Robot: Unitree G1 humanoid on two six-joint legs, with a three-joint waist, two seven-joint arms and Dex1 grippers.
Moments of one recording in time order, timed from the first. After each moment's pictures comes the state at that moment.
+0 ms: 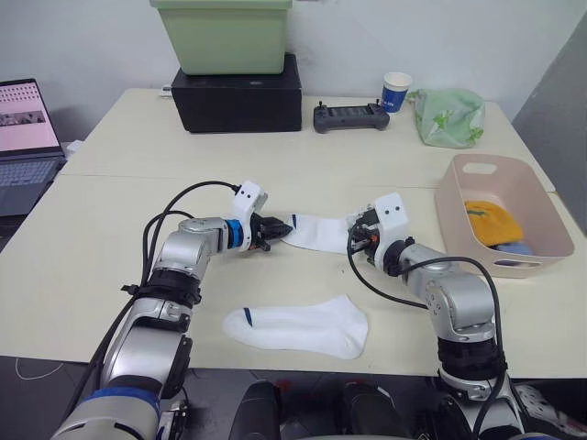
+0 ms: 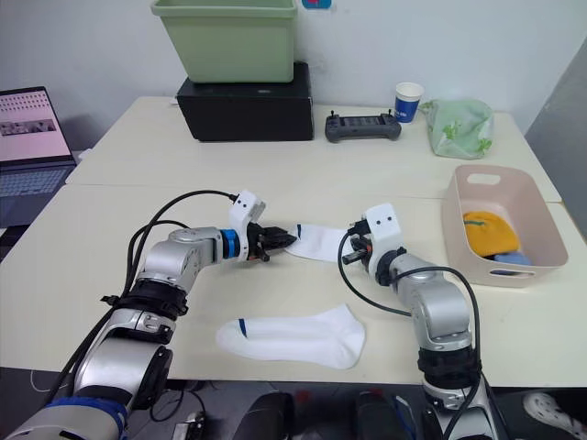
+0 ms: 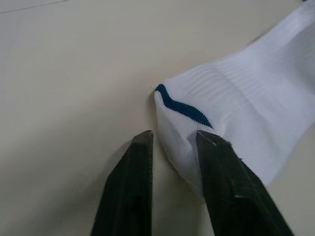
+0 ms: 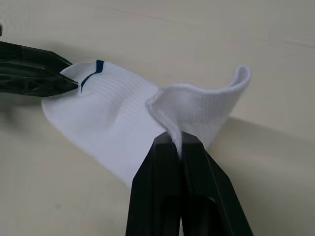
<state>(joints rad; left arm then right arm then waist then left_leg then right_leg) -0.78 0.42 -0.11 0.61 -0.25 0.52 -0.88 -0.41 -0.12 0.04 -0.34 0.12 1.05 0.33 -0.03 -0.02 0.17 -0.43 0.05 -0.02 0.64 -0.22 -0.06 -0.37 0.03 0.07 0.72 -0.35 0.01</state>
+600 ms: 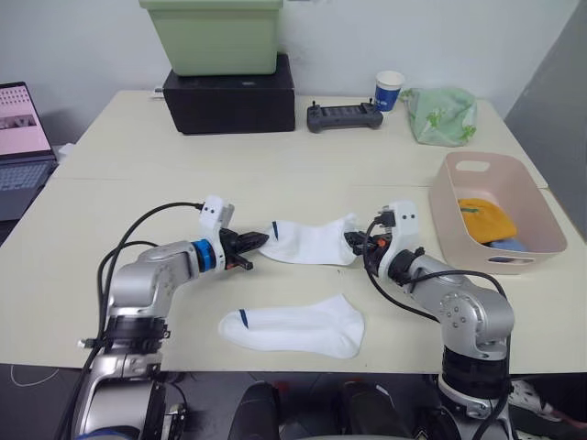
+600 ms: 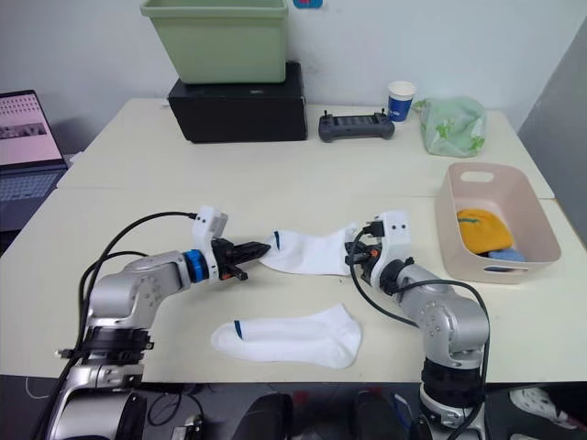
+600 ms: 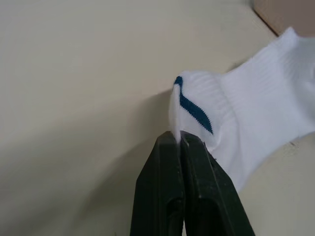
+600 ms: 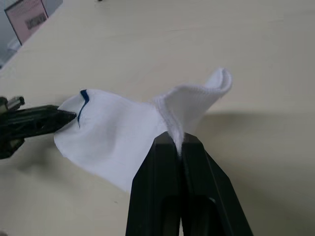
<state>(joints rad) -0.38 0.48 0.18 -0.02 -0.47 0.91 -0.73 -0.32 0.01 -0.17 -0.47 0.38 1.21 0.27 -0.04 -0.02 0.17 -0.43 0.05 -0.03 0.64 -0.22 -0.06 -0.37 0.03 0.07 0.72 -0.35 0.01</state>
